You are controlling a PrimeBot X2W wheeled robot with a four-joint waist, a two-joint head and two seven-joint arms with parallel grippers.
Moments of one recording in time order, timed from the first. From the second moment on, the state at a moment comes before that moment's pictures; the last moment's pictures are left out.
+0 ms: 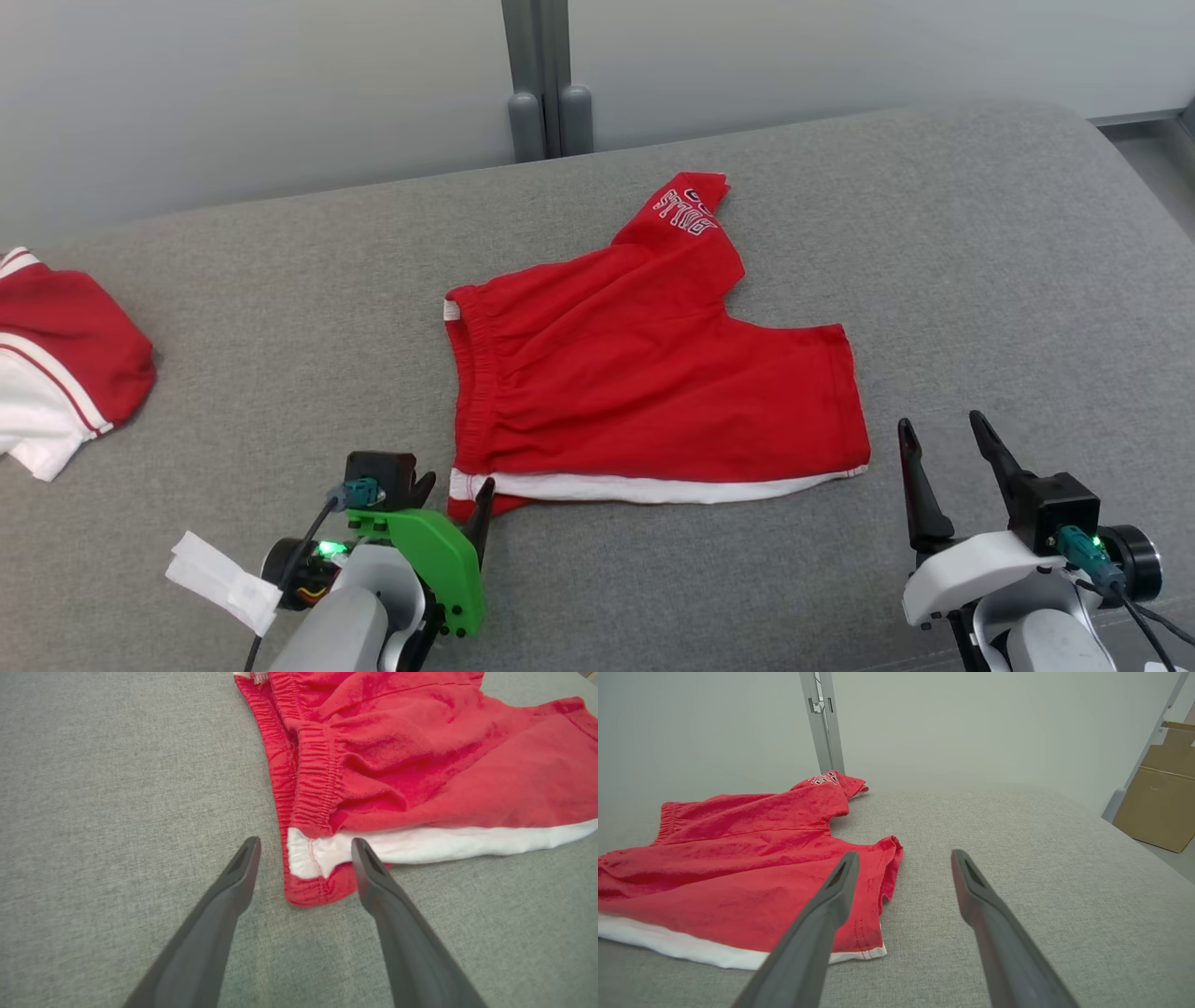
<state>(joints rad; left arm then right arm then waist) -0.36 0.09 -0.42 0.74 -0.44 -0.09 0.02 -0.08 -0.05 -0.03 0.32 0.03 0.13 -0.26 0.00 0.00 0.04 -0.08</state>
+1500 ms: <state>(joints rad) -0.43 0.10 -0.47 0.74 -0.47 -0.10 -0.07 -0.33 -0.17 0.23 0.76 -0.01 0.13 -0.26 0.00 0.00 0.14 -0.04</state>
